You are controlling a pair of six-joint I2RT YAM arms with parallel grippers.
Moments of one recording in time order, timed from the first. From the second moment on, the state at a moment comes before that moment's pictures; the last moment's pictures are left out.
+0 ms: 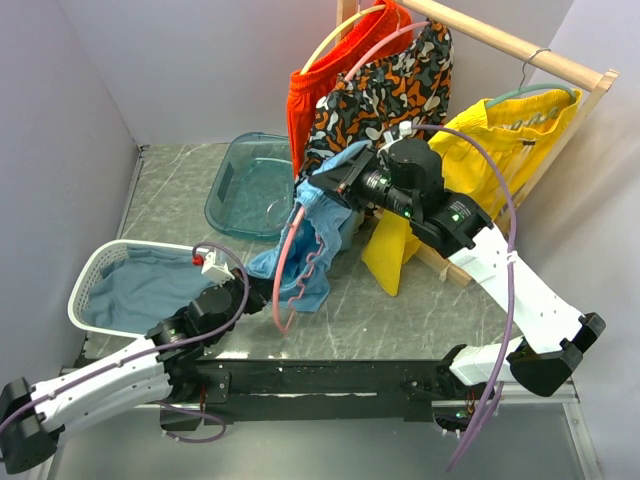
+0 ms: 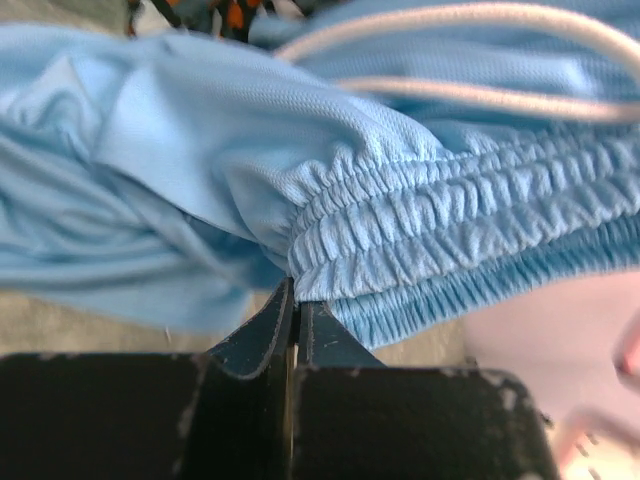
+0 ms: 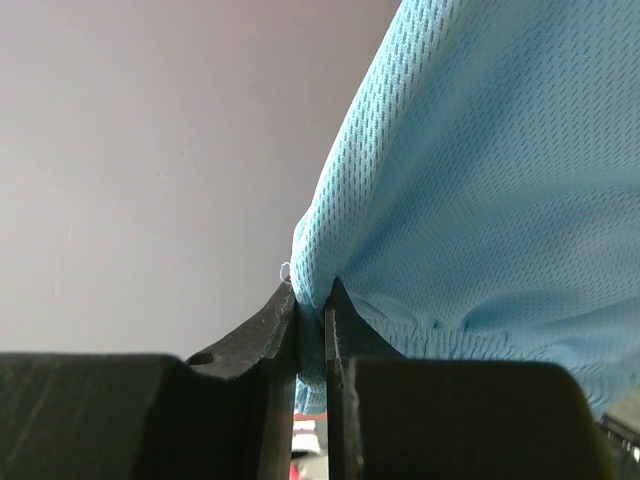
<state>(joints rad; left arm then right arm) -0.94 0.63 0.29 0.06 -0.43 -1.11 0.72 1.30 1.56 -0.52 -0.08 1.25</state>
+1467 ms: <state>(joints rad) -0.98 0.62 0.89 -0.61 -0.17 -1.02 0.74 1.16 1.43 -0.23 0.21 1.16</state>
